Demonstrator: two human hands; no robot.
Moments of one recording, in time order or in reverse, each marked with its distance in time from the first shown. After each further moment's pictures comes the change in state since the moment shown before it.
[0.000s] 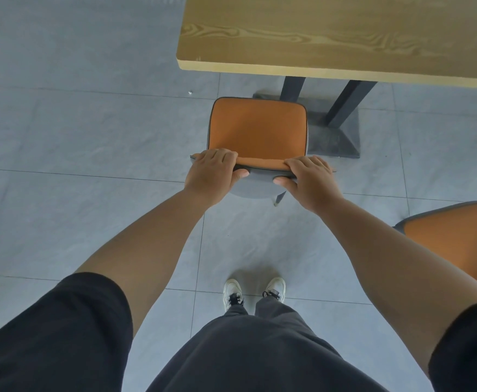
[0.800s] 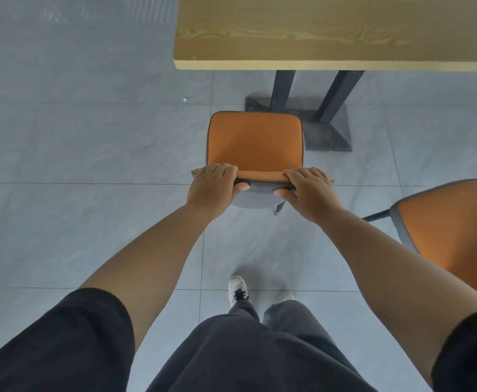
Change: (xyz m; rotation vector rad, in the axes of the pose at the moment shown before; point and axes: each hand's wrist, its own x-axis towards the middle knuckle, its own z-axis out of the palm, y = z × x) left_hand -0.070 0.025 0.004 -0.040 -0.051 0.017; right_hand -0.080 -0.030 0.002 0.012 -0.019 0.067
